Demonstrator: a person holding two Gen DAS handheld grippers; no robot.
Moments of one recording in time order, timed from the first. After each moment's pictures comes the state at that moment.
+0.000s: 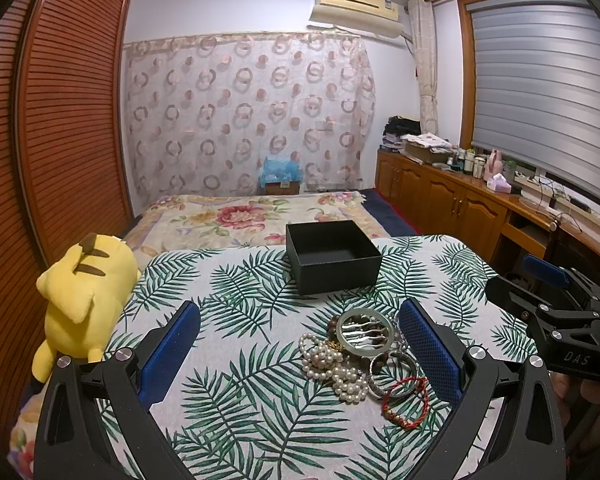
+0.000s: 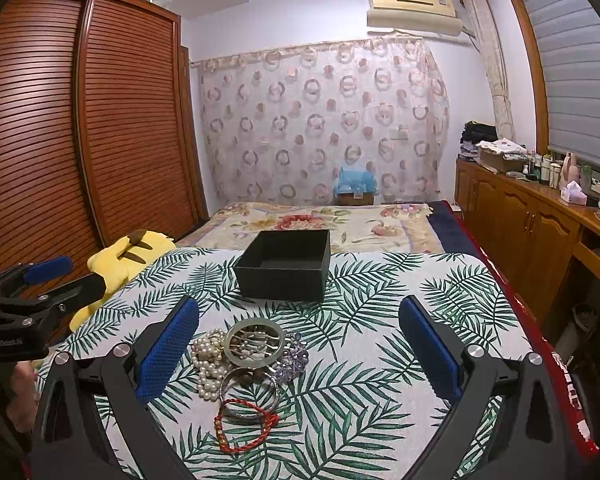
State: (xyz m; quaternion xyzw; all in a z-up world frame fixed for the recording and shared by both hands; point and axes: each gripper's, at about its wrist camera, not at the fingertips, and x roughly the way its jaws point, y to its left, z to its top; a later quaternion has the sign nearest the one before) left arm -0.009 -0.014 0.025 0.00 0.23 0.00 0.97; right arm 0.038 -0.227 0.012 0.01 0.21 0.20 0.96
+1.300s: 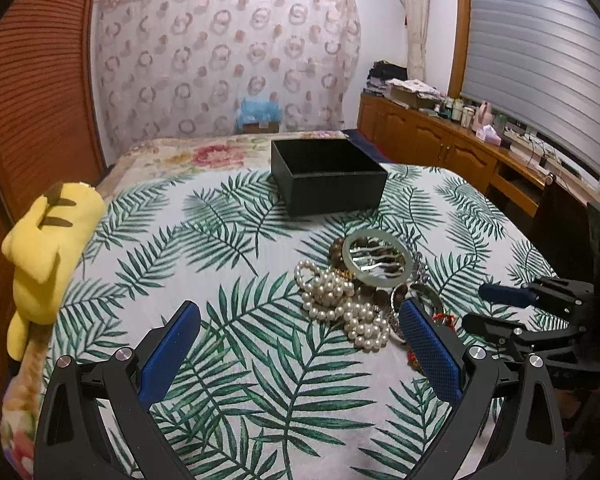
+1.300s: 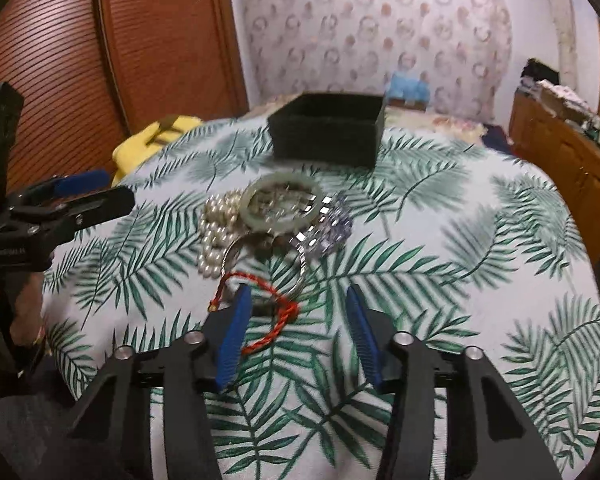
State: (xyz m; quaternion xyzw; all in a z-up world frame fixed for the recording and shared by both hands) left arm 0.022 0.006 -0.052 -0.02 0.34 -0.05 0.94; right arm 0.058 -0.202 -0.082 -0.06 0.38 0.29 0.87
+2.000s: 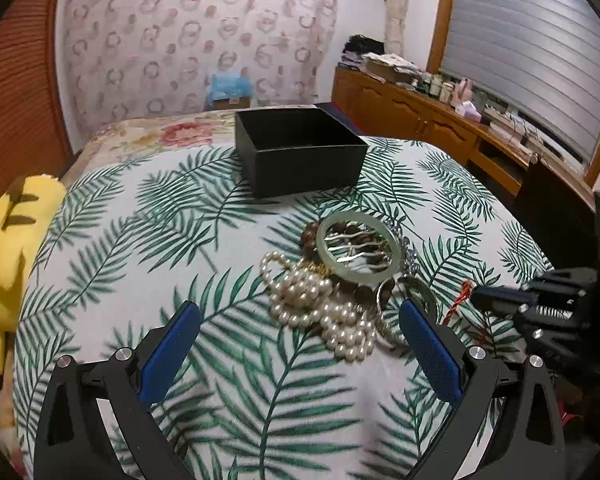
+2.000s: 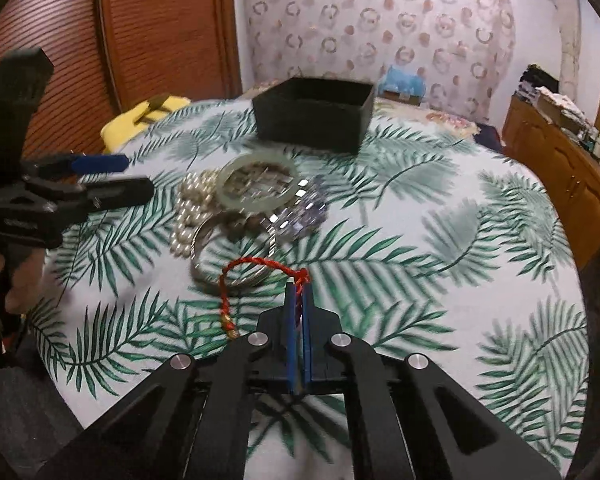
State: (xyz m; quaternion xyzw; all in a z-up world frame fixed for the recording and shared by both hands) left arm 0.060 -0.010 -0.066 -0.01 0.38 -0.11 0.92; right arm 0.063 -0.217 -0.082 -0.09 0.39 0.27 0.88
